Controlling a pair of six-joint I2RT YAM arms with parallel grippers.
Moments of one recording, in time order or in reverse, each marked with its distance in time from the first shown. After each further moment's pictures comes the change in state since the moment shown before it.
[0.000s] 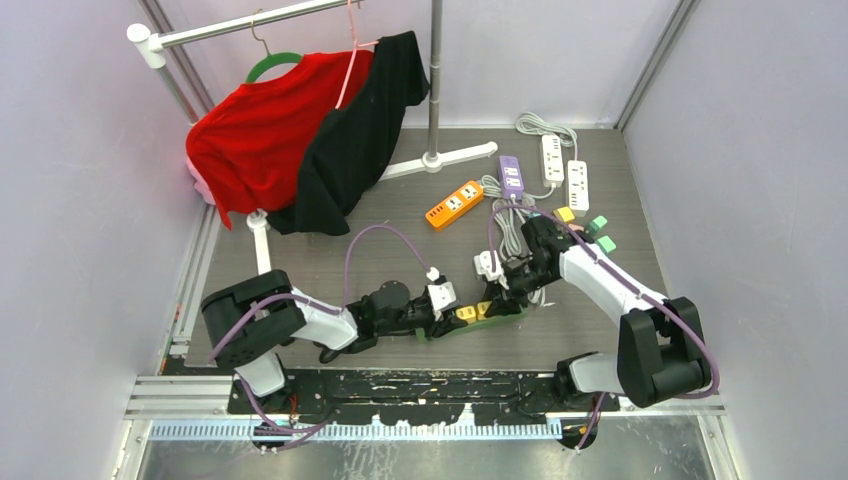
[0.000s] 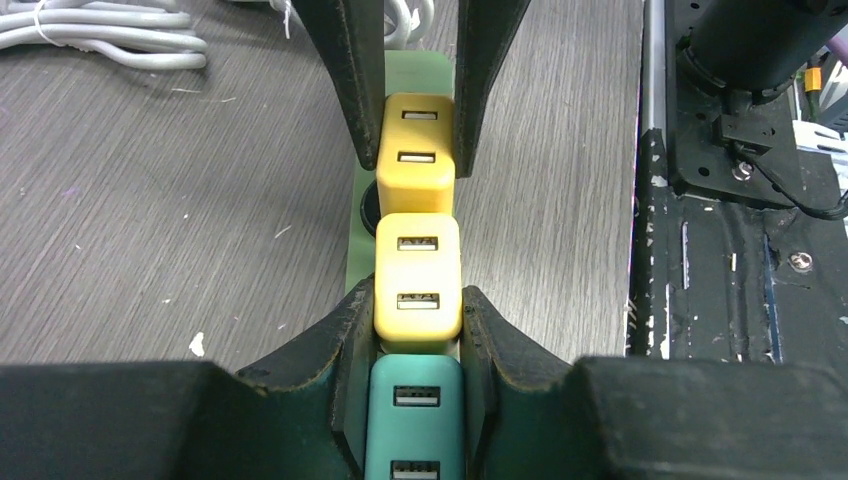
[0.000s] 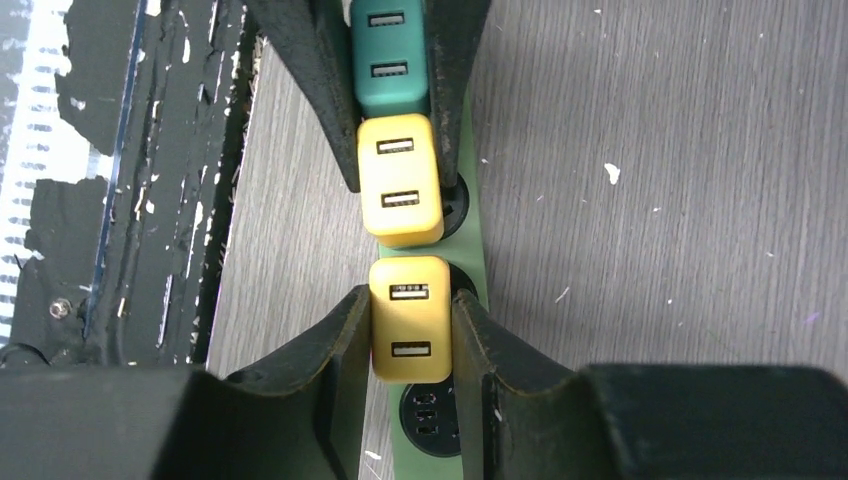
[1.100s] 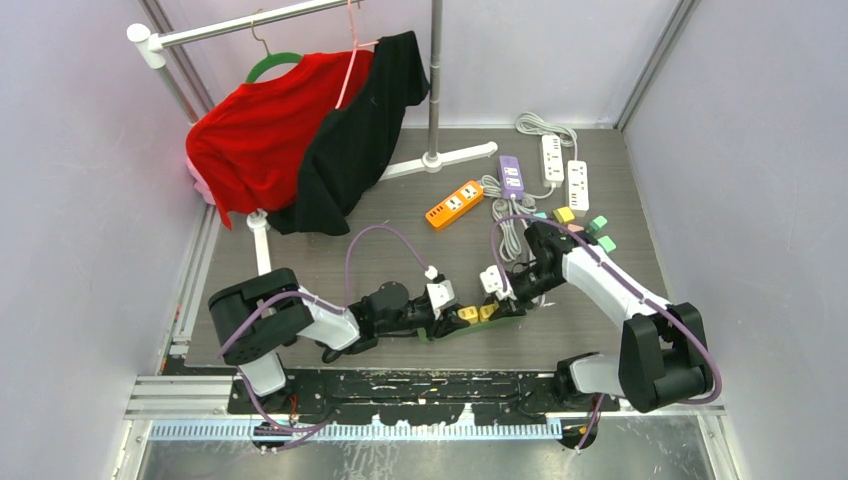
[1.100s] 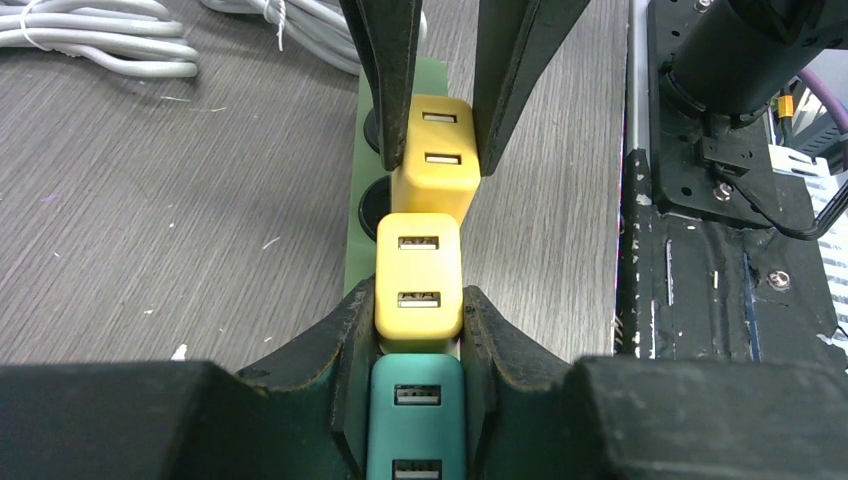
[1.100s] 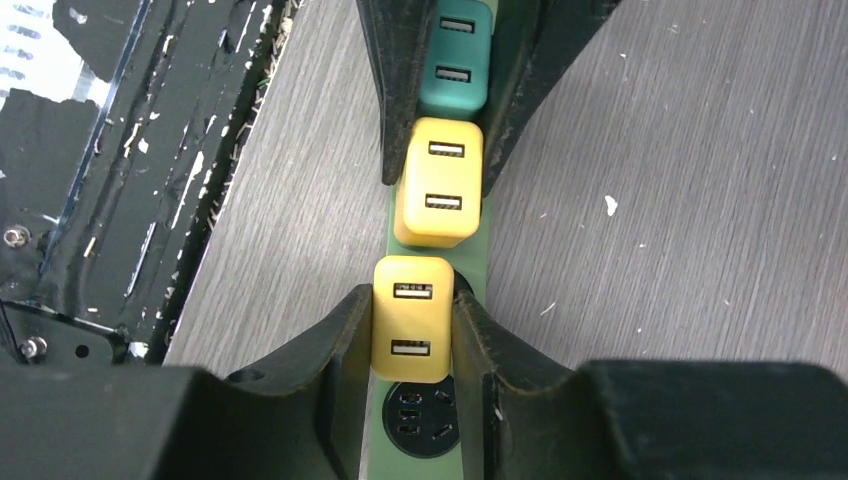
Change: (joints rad) left arm 0.005 0.038 -0.005 0.082 0.016 -0.049; right arm -0.010 -0.029 0.002 -0.148 -0.010 -0.338
